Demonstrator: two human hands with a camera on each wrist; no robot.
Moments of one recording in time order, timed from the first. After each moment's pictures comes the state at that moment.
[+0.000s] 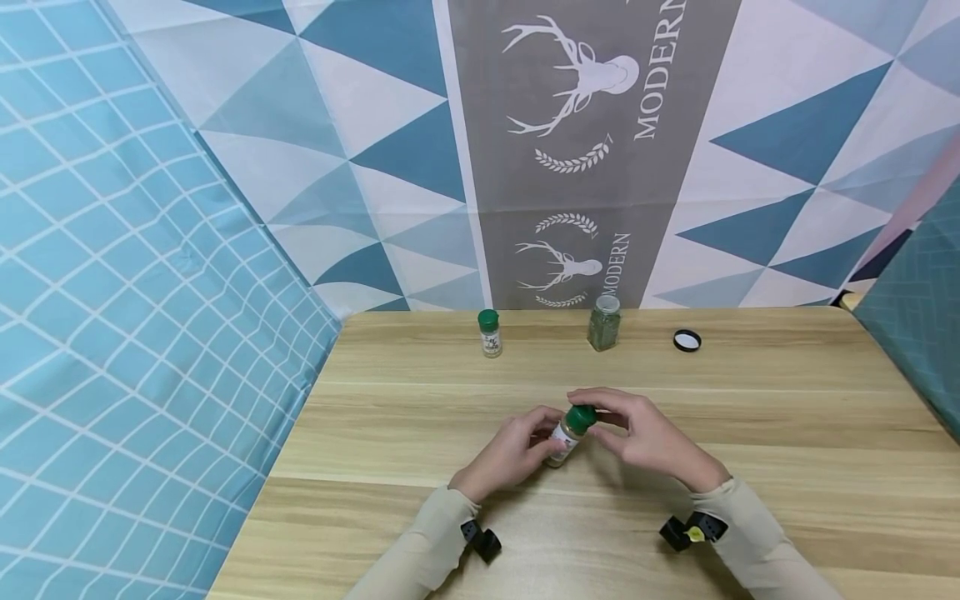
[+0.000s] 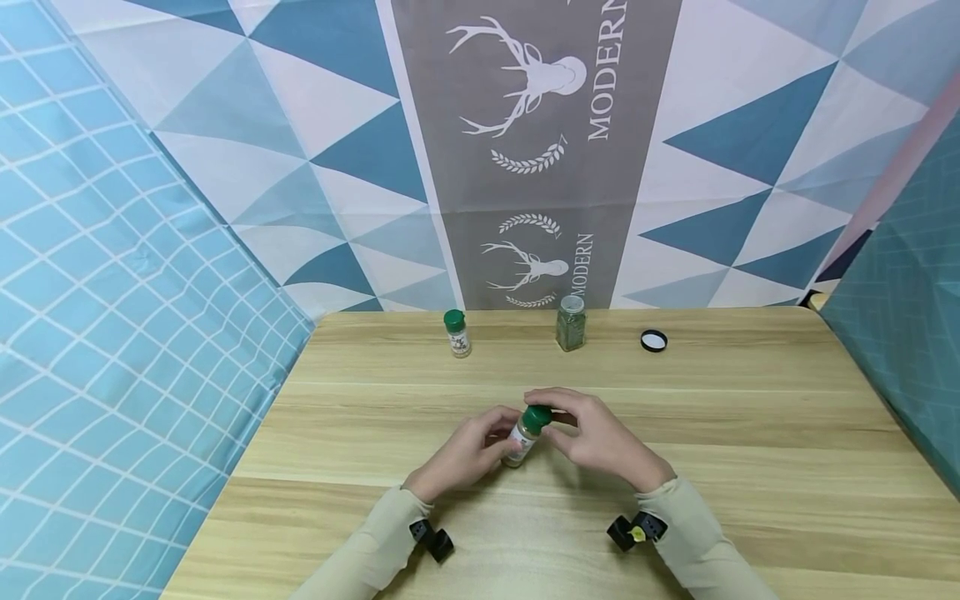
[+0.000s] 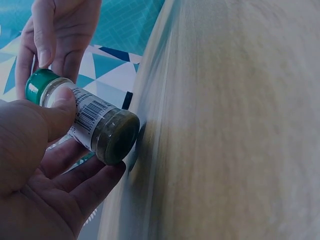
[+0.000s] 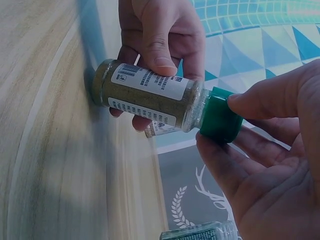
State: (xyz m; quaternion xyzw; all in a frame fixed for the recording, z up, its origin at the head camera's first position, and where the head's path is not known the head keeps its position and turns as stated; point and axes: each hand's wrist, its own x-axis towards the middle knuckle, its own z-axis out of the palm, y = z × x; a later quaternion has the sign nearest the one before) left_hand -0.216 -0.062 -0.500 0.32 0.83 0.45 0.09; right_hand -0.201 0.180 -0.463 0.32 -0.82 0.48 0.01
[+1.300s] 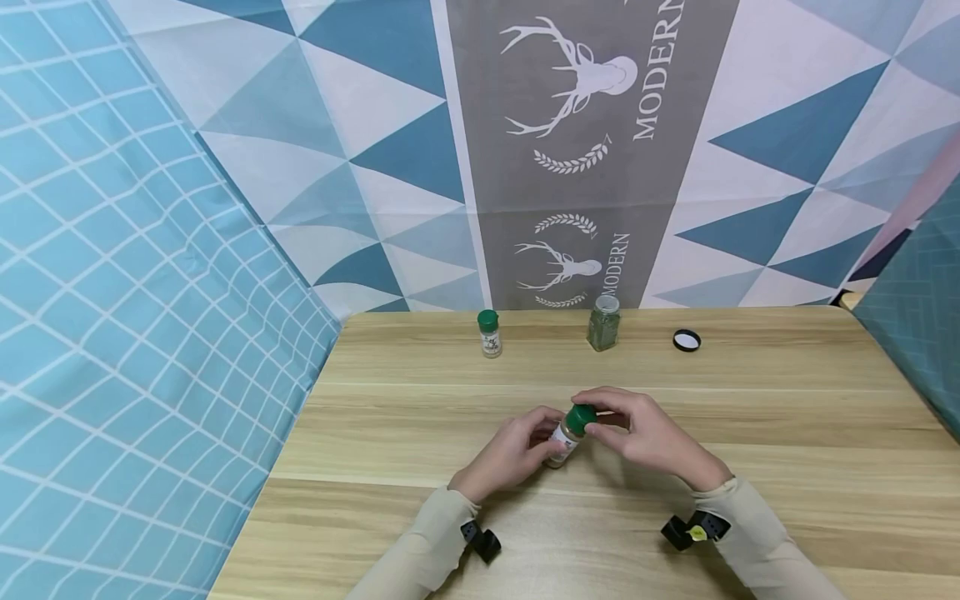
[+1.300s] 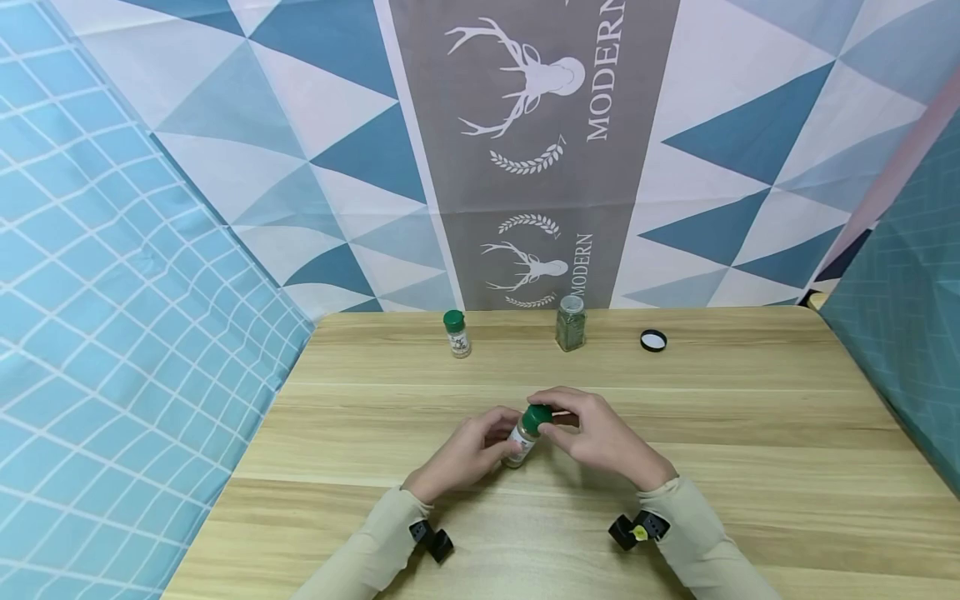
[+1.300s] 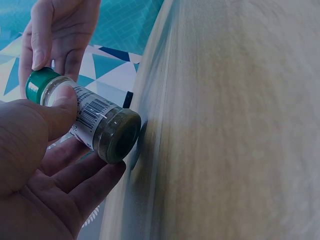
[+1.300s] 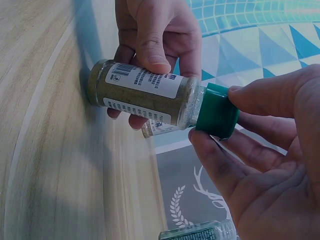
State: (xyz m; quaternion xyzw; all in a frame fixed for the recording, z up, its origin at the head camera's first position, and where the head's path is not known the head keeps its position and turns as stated) left_hand -0.214 -0.063 -0.498 0.31 0.83 0.45 0.10; right_hand -0.201 0.182 -0.459 0.30 -0.82 0.49 0.00
